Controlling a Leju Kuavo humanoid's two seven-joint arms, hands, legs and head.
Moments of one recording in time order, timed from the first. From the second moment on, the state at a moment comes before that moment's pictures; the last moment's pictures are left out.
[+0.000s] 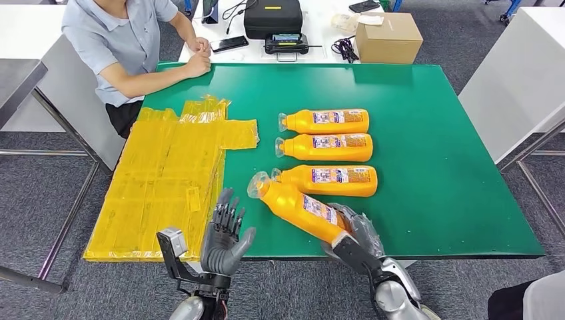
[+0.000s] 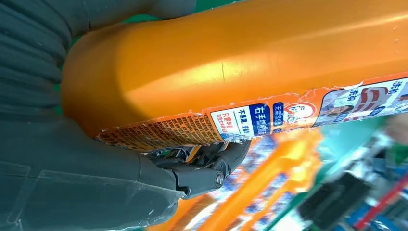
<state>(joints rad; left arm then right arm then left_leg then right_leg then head) -0.02 -0.23 -0.51 -1.27 0.48 0.26 -0.44 -0.06 -0.09 0.30 -1.21 0.37 -0.07 -0.52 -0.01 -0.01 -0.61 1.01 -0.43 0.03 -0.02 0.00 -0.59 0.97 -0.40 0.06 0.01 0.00</state>
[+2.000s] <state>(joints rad) -0.16 -0.23 -0.54 -1.10 0.51 0.11 -0.48 -0.24 -0.01 0.53 -1.06 0.22 0.18 -0.58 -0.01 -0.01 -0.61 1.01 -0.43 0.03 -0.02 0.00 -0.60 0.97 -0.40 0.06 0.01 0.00</state>
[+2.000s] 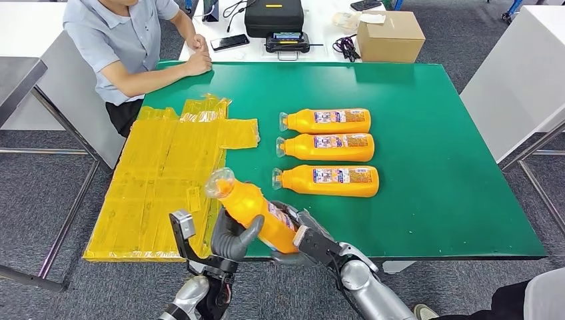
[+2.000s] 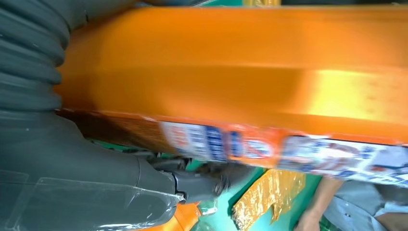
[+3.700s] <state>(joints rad) -0.13 -0.26 -0.08 -1.37 -1.50 0.70 -0.31 -0.16 0.06 0.36 -1.09 0.30 0.05 -0.62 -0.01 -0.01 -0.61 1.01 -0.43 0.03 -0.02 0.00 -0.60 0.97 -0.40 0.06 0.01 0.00</state>
